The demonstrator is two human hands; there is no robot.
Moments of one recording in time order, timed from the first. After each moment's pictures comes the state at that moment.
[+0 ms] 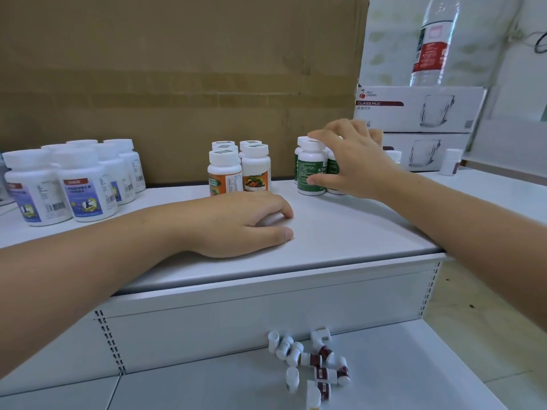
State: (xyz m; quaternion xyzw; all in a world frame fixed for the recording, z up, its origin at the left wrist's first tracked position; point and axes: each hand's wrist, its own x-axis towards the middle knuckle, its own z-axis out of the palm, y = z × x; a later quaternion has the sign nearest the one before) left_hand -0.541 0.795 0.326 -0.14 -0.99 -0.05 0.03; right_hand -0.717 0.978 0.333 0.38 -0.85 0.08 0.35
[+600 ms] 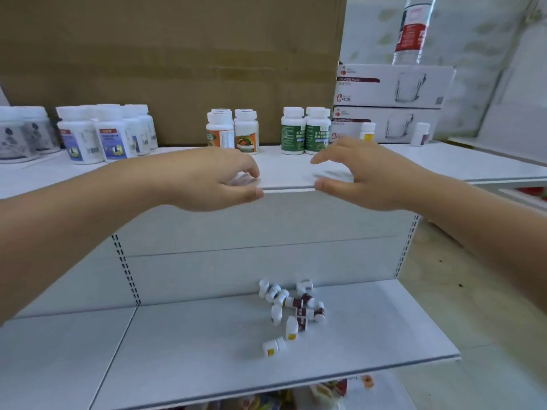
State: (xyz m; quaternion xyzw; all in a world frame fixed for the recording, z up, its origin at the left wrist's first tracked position) left_hand -0.460 0.838 0.330 -0.04 -1.00 0.03 0.08; right_hand -0.585 1.072 0.316 0.46 -0.87 0.09 0.17
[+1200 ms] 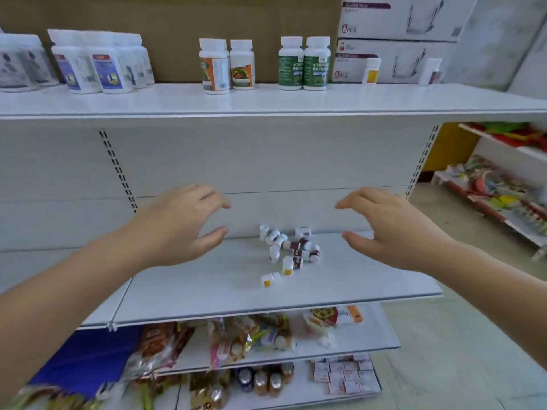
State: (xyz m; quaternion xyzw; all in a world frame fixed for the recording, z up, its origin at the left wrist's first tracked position) left_hand -0.382 0.844 0.177 -0.06 -0.98 0.07 0.17; right_hand -0.534 1.157 0.174 0.44 -0.89 0.05 0.12
